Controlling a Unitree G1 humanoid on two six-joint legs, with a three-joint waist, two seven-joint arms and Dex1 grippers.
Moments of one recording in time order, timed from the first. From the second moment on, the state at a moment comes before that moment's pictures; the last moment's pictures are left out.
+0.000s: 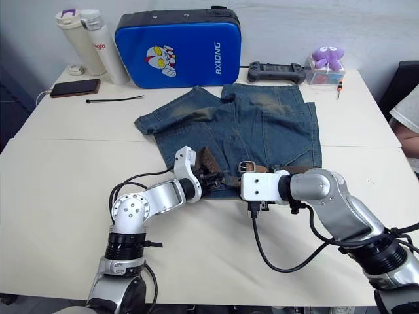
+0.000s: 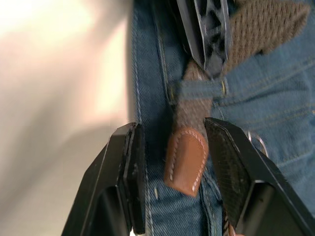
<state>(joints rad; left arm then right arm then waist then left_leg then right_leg) -0.52 -0.03 0.08 -0.07 -1.11 1.11 0.50 -0.48 -0.87 0.35 -0.32 -0.07 0.30 0.97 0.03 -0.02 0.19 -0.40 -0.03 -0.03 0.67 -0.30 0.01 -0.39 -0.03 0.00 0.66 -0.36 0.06</state>
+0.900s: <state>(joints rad) -0.58 0.12 0.15 -0.16 -1.13 1.42 0.35 -0.48 -0.83 0.32 -0.23 -0.14 0.19 0.98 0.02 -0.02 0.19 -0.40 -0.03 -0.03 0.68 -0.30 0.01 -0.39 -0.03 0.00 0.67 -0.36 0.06</state>
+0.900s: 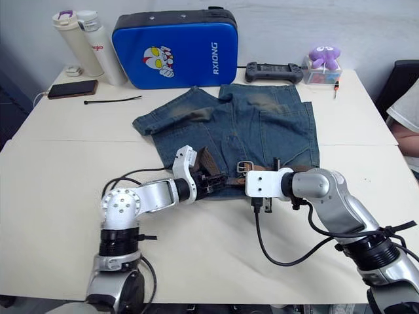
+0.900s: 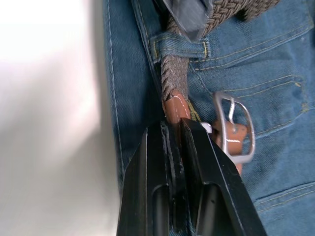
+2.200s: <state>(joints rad) -0.19 -0.07 0.20 -0.53 -1.96 0.70 1.07 -0.54 -0.78 0.28 -0.24 -0.10 0.18 1.06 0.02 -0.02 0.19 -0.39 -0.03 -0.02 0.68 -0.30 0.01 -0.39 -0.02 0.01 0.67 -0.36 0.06</state>
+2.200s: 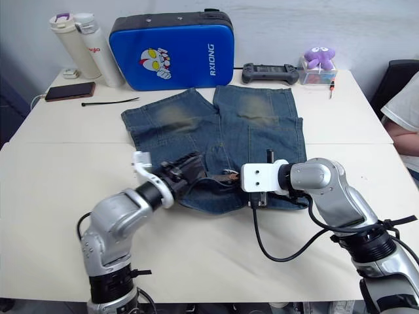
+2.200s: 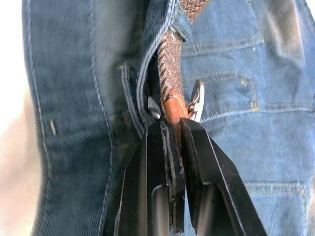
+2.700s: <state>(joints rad) 0.02 0.29 0.11 -0.66 -1.96 0.68 0.78 -0.55 -0.75 0.30 -0.23 -0.09 0.17 1.09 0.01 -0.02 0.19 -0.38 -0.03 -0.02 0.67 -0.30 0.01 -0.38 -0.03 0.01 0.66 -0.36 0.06</state>
